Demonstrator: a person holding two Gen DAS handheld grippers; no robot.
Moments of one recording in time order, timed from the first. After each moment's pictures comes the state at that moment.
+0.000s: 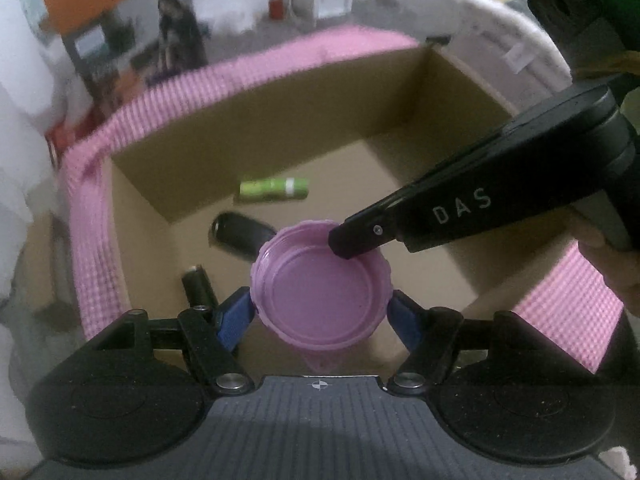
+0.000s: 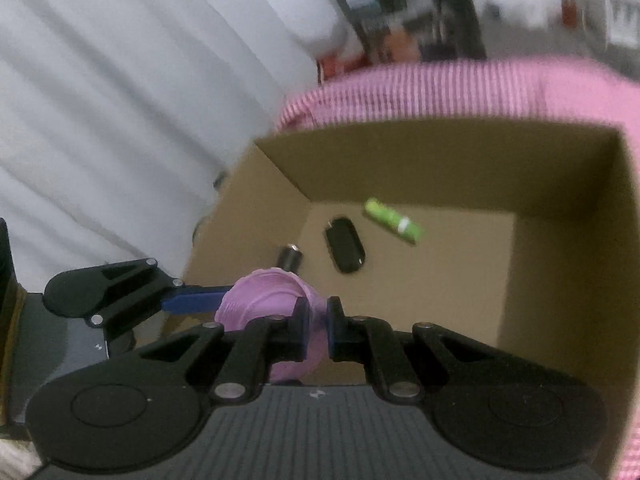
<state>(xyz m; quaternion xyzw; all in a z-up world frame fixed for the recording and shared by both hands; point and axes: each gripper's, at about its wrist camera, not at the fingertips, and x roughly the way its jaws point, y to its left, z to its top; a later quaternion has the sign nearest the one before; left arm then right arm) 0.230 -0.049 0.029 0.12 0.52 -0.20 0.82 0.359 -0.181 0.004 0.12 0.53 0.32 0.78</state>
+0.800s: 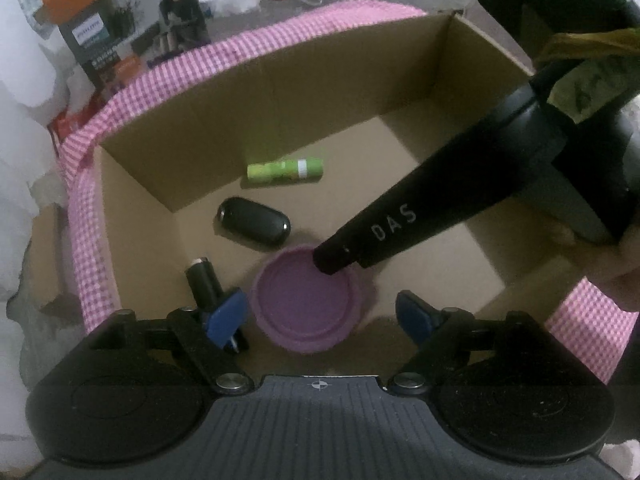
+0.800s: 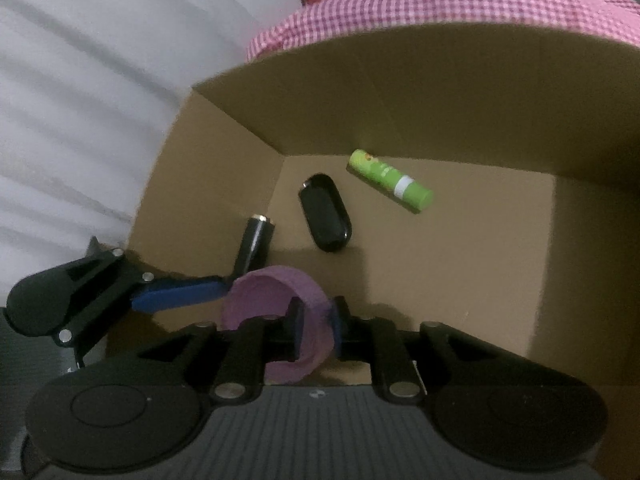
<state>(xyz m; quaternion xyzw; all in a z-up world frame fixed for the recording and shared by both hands) 0.233 -0.047 0.024 0.15 0.53 -0.19 0.81 0.379 -0.155 -0.041 0.12 0.60 0.32 0.73</state>
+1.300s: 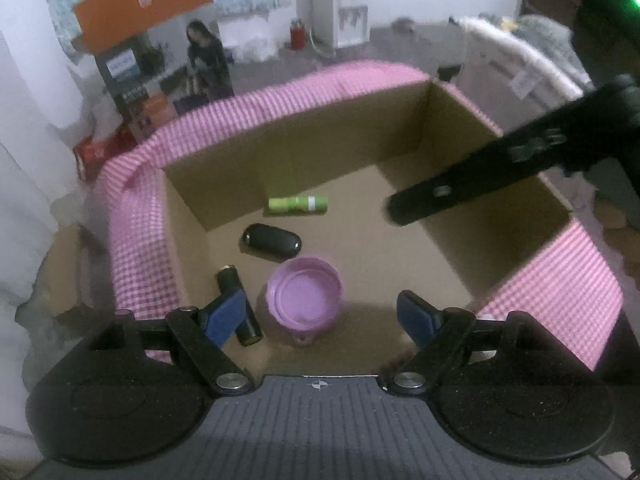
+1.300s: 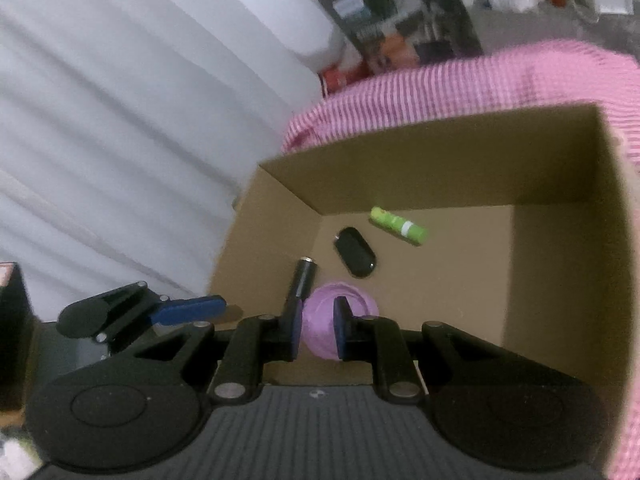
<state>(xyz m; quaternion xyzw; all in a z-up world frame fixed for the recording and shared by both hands) 0.183 -0.027 0.076 0.12 0.46 -0.18 0.86 0.320 -0.227 0.034 0.20 0.50 0.32 0.78</state>
